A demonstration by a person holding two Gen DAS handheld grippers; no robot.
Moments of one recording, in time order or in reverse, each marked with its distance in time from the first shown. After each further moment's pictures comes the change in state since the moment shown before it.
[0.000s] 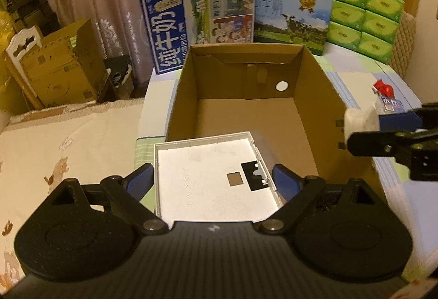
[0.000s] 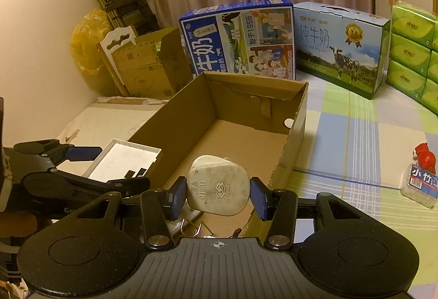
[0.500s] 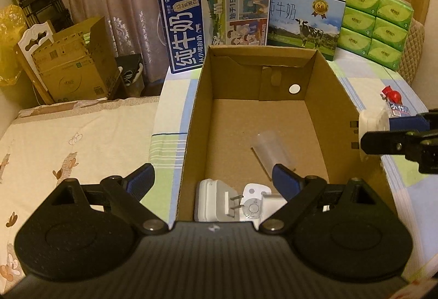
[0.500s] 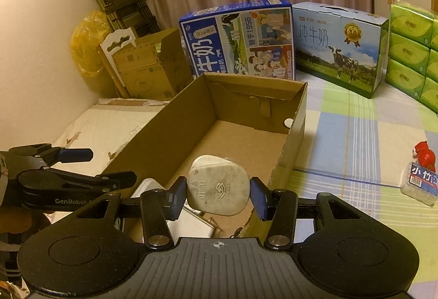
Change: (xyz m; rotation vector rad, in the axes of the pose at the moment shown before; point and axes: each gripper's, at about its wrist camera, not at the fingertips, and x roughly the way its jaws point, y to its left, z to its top) left arm -0.013 0.013 -0.007 -0.024 -0.016 0.034; right arm -0.003 0.000 0.000 0.009 -0.003 0.004
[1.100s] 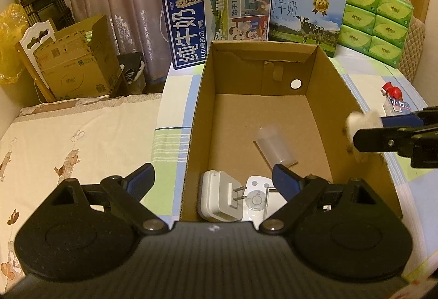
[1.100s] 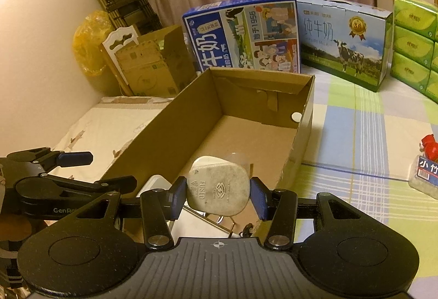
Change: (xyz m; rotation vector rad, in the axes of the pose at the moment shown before) left arm -0.003 0.002 -0.008 -0.003 0.006 0.005; right arm 0.008 0.005 -0.002 0.018 0.017 0.016
